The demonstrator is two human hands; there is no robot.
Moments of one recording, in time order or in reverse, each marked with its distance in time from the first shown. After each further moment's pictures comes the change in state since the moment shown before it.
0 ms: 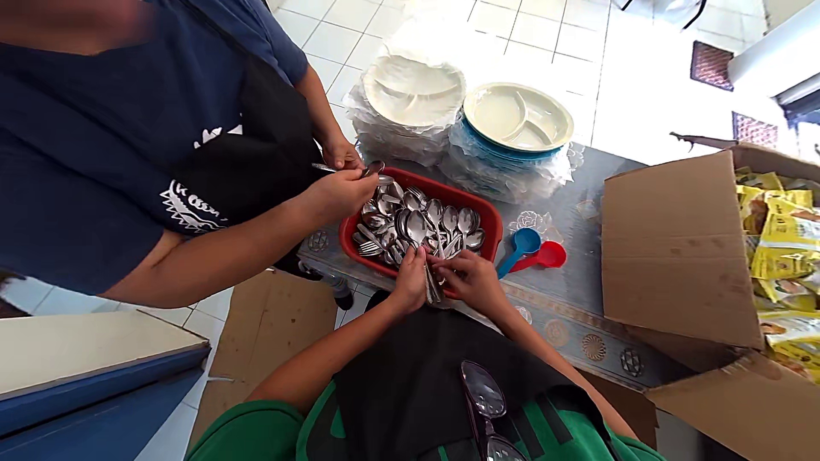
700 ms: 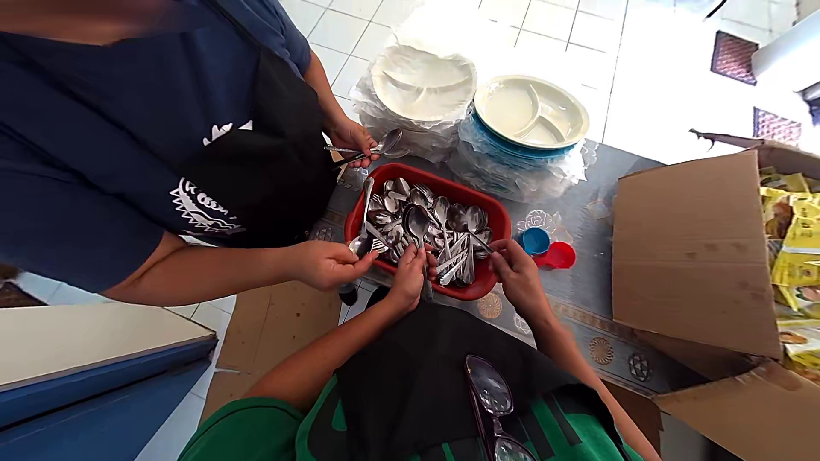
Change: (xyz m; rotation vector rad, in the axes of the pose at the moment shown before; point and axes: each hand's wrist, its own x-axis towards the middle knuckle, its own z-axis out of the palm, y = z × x) left_hand 0.004 0.003 -0.019 0.065 -0.032 0.036; right_hand -0.008 0.020 -0.035 0.255 0.153 0.372
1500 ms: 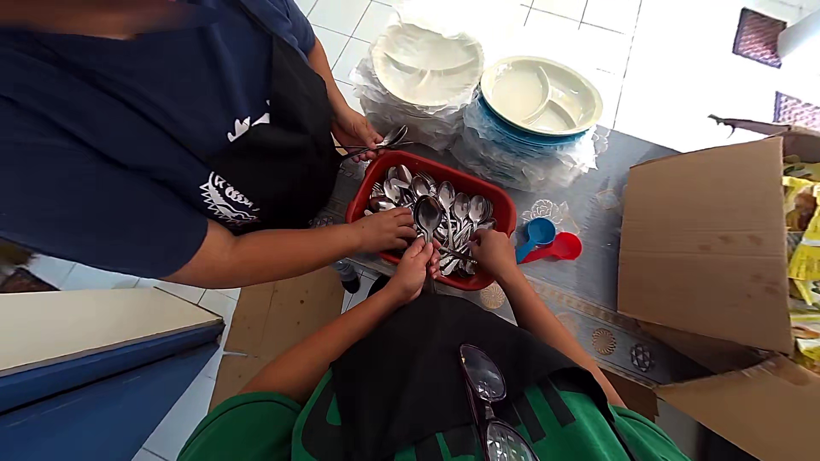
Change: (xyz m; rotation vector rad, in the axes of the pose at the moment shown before) left_hand -0.002 -0.002 -0.007 -0.051 -0.156 -0.043; right_hand 0.061 0.013 0.035 -0.664 -0.257 0.269
